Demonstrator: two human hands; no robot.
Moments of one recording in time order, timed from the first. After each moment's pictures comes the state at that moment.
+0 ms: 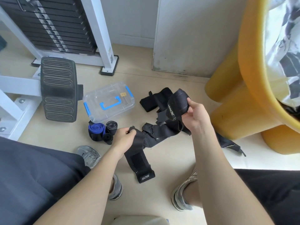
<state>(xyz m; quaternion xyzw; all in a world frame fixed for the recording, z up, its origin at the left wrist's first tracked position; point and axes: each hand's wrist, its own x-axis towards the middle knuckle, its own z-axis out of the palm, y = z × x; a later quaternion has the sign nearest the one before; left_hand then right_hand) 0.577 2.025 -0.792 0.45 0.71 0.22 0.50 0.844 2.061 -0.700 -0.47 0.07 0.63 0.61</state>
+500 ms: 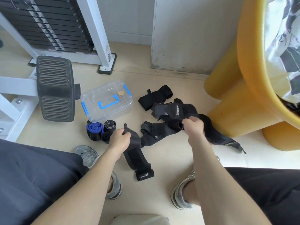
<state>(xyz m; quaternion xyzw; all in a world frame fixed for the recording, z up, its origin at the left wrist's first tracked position) 0.571 2.026 -0.811 0.44 0.75 0.19 0.46 0.862 2.030 -0.776 -0.81 -0.13 0.43 0.39</state>
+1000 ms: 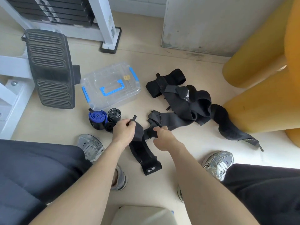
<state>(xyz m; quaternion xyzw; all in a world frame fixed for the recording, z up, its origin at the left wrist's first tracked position) 0.566 2.043 -0.834 0.47 0.77 0.15 0.41 0.755 2.019 -0.862 -0.68 -0.58 0.44 -0.13</state>
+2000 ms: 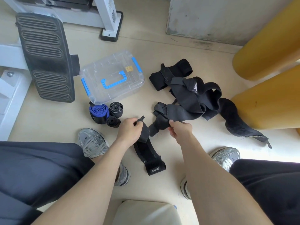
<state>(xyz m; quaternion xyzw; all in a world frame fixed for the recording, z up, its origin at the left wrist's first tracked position) 0.566 2.036 -0.844 0.51 0.72 0.09 0.45 0.788 2.036 -0.903 -0.78 0.02 0.56 0.29</state>
